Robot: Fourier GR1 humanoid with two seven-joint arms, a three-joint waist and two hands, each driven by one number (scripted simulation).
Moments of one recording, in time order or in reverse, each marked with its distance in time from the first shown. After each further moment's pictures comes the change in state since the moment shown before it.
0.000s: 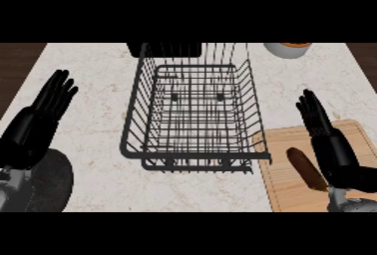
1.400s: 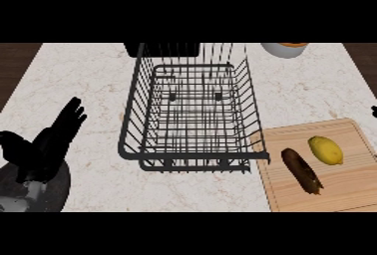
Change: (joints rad) left arm 0.093 -0.074 -0.012 0.105 -0.051 0.027 0.101; right arm 0.147 -0.598 -0.201 0.046 0.349 0.283 -0.202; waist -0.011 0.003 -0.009
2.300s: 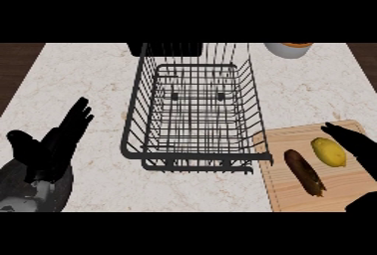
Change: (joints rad) left arm 0.001 -0.076 0.022 -0.032 -0.072 -0.020 0.050; right arm -0.033 0.167 0.184 -0.122 0.332 0.109 0.401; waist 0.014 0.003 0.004
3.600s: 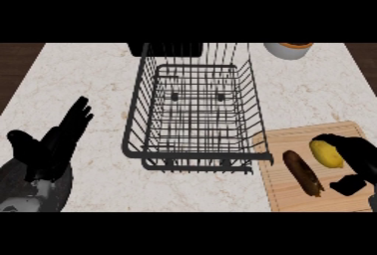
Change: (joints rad) left arm -0.001 -0.092 0.098 -0.005 -0.099 -0.096 0.023; right arm -0.181 0.191 -0.048 0.533 0.383 -0.147 -0.266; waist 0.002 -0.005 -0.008
